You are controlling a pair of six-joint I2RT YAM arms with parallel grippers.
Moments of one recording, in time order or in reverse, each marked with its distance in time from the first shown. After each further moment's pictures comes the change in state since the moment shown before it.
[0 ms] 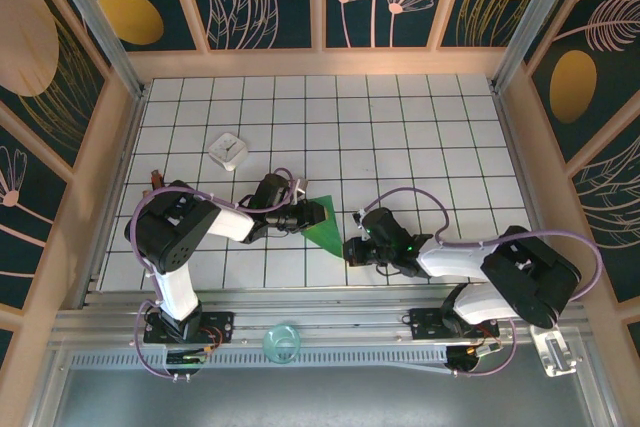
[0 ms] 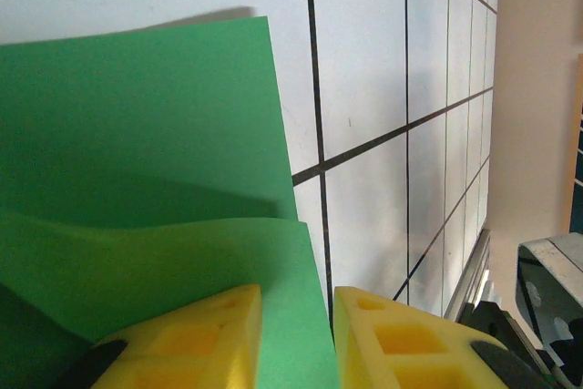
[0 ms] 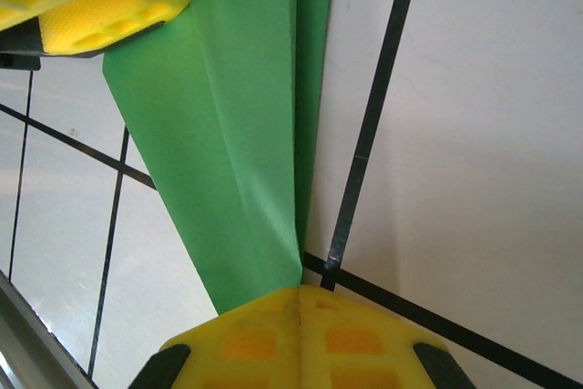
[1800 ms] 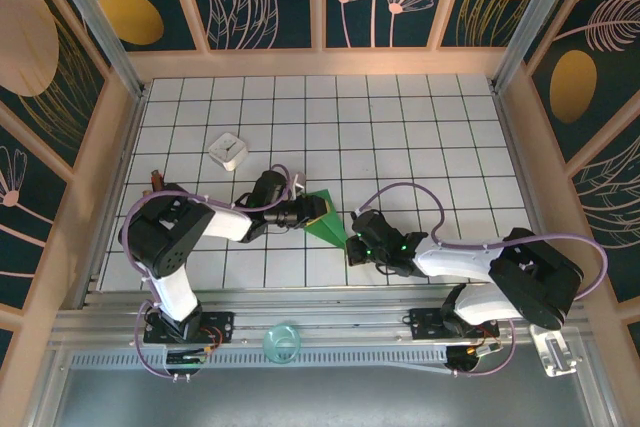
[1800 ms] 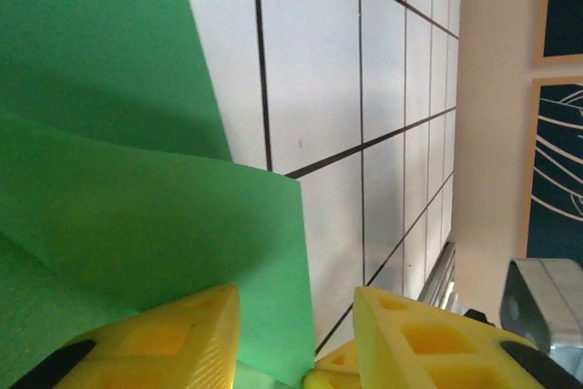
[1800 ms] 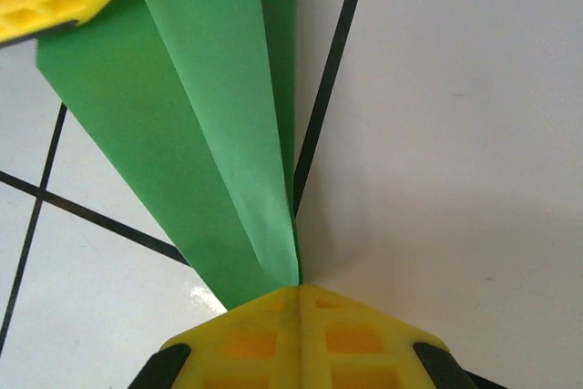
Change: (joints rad) left arm 0.004 -0.049 0.000 0.029 0.004 -0.075; right arm 0.084 -0.024 0.080 -0.182 0.267 -0.082
